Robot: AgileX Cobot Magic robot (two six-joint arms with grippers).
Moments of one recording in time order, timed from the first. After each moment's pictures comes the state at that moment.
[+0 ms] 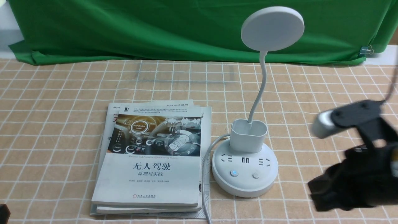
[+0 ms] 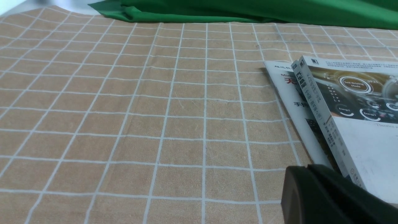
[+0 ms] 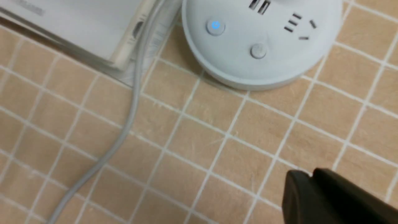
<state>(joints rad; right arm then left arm) 0.57 1.09 -0.78 0.09 0.79 0.04 0.03 0.00 0.01 0.07 0.31 -0.03</state>
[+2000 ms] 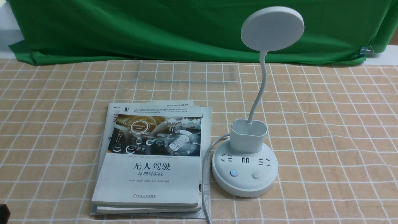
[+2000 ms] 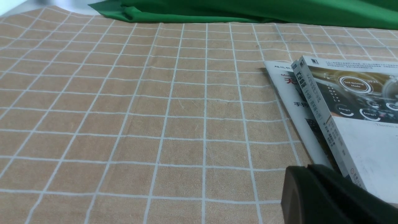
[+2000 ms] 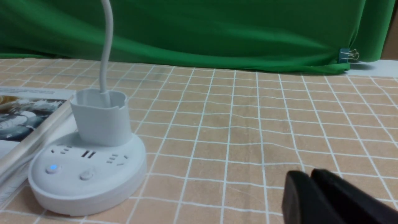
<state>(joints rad) 0.14 0.00 0.01 0.03 0.24 -0.08 0.03 0.00 0.01 0.07 0.31 -0.03</state>
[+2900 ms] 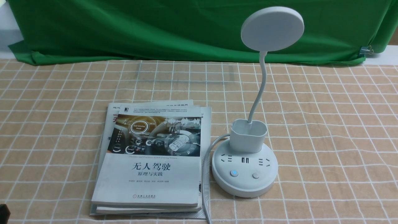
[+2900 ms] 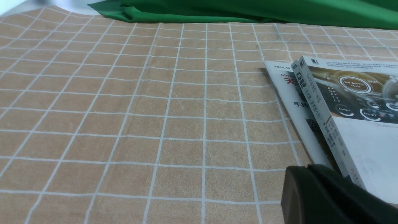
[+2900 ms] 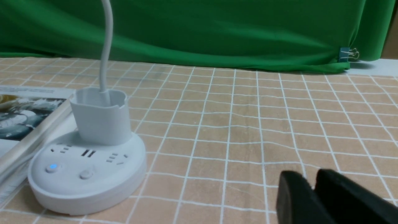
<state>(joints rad) 0.14 0.00 0.01 0.03 0.24 -0.08 0.03 0.00 0.01 0.07 0.31 -0.03</state>
